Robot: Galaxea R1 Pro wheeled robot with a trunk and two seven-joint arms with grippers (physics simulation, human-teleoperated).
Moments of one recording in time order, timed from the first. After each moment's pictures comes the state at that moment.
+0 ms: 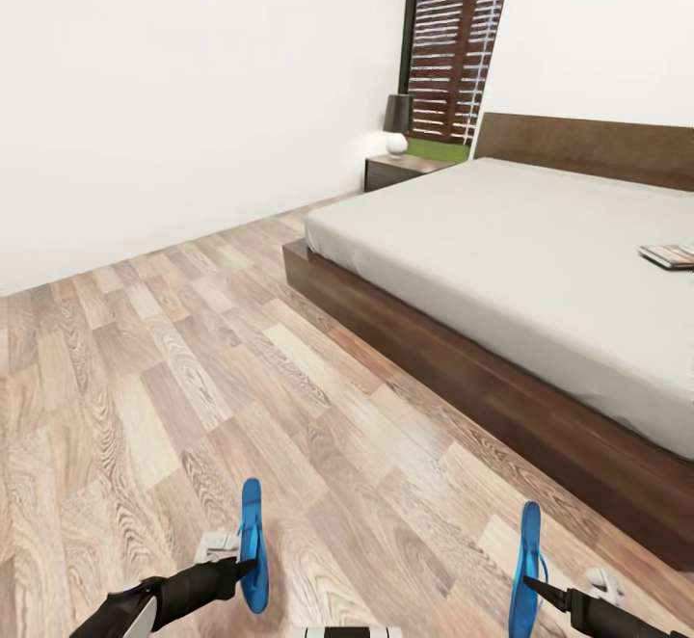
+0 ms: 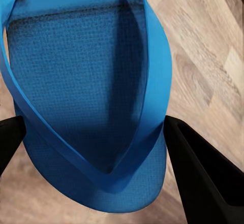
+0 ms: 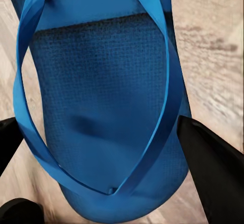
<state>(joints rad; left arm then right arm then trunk) -0.43 0.17 -0.04 -0.41 0.24 0.12 -0.74 -0.42 -0.43 -0.20 -0.19 -0.30 0.14 1.09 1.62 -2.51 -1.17</state>
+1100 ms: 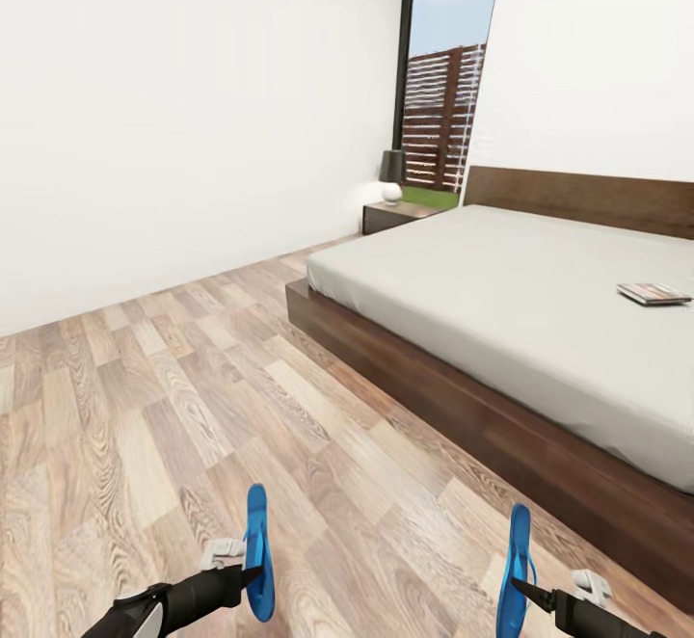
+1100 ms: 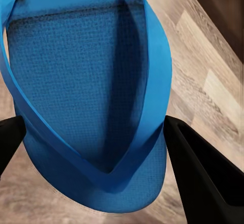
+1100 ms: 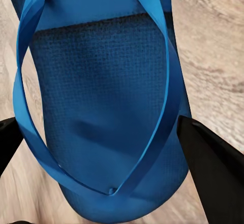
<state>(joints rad) -0.43 0.15 -0.04 -0.38 0.24 0.12 -0.74 -0.42 -0.39 -0.20 -0.18 -0.30 0.12 1.03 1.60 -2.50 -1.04</state>
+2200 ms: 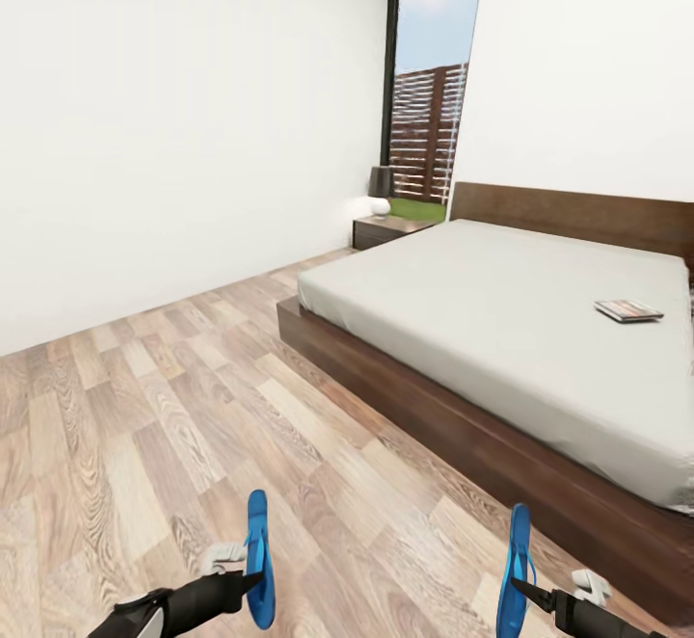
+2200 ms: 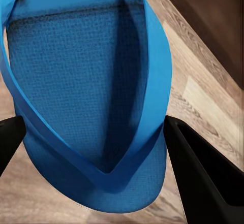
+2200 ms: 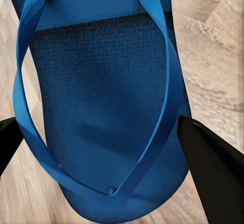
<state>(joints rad) -0.43 0.14 -0.04 -0.36 0.23 0.12 -0.74 -0.42 -0.39 -0.20 -0.18 -0.30 0.12 1.03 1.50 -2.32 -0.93</state>
